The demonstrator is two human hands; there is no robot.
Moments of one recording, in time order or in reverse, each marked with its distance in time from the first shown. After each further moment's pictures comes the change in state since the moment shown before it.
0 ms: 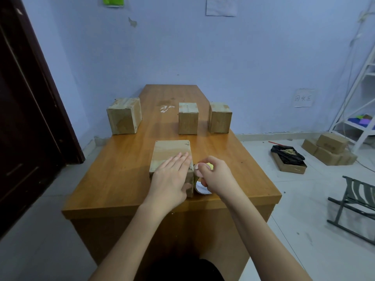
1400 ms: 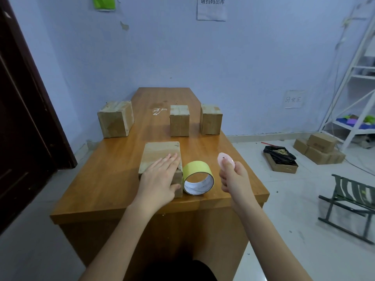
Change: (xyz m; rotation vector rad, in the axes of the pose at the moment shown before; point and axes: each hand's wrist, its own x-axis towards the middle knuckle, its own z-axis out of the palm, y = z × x) left_hand 0.004 -0.003 0.001 -0.015 -0.003 -0.038; right_hand -0.020 0.029 -0.041 0.485 0.254 0.074
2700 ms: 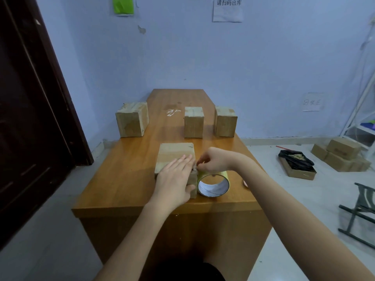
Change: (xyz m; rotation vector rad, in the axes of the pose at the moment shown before) left_hand 0.000 0.002 -0.002 -0.020 0.024 -0.009; right_hand 0.073 -0.044 0.057 -1.119 -0.837 -0.258
